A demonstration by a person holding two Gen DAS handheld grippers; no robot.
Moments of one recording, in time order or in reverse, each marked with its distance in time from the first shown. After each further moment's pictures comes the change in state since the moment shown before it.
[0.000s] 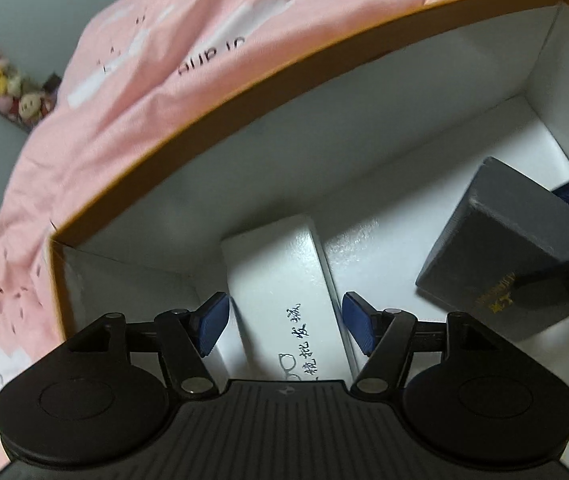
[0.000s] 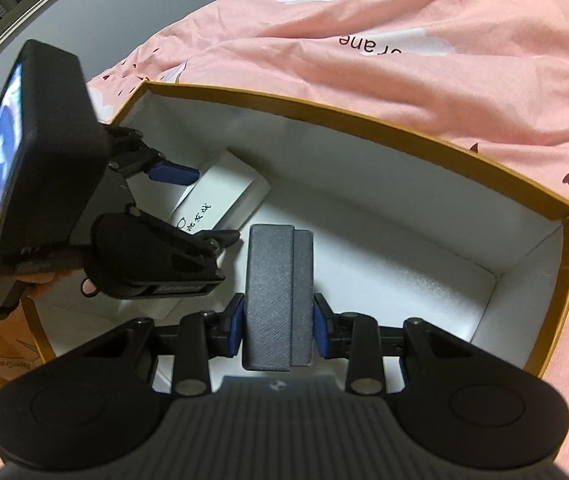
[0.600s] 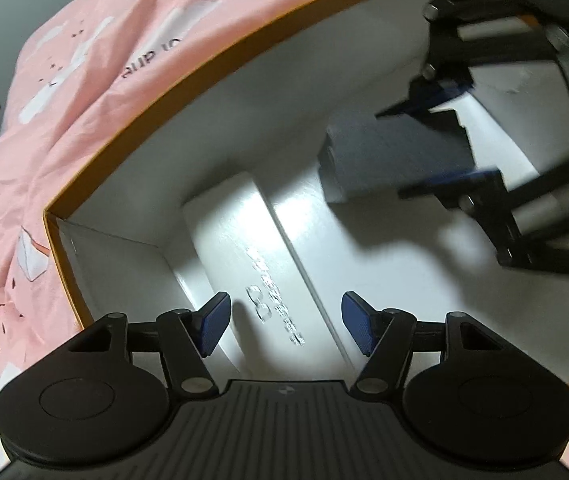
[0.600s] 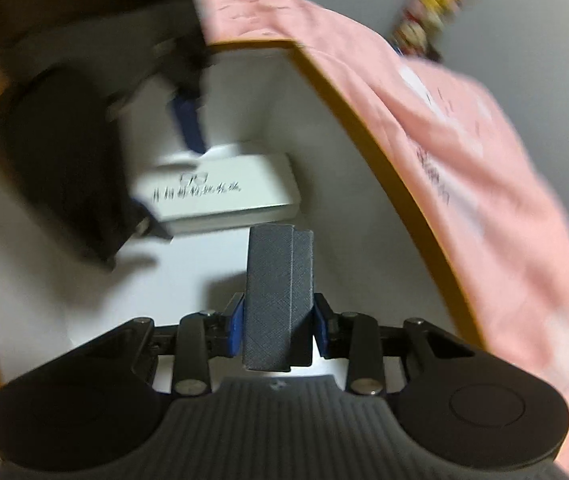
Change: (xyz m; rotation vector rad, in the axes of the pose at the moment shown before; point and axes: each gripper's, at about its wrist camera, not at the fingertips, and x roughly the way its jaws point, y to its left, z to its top) left arm -0.038 -0.008 -0.038 0.142 0.023 -0.155; right arm 0.024 0.074 -0.020 -0.832 -0.040 -0.332
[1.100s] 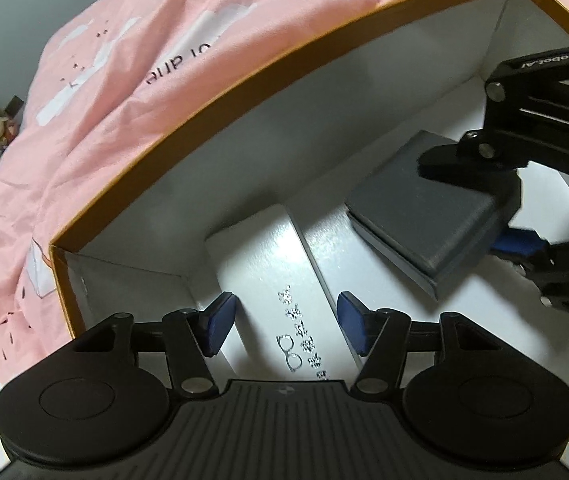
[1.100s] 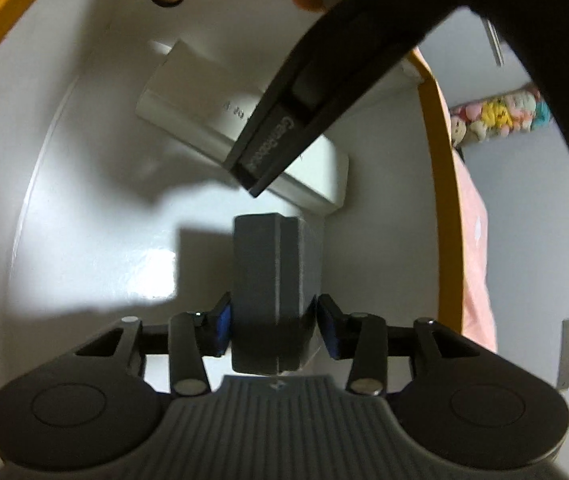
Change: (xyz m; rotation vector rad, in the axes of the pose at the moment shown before) left arm 0.009 -0.001 0.006 -0.047 -0.029 0.068; right arm 0.030 0.039 -0.024 -0.500 0.017 -0.169
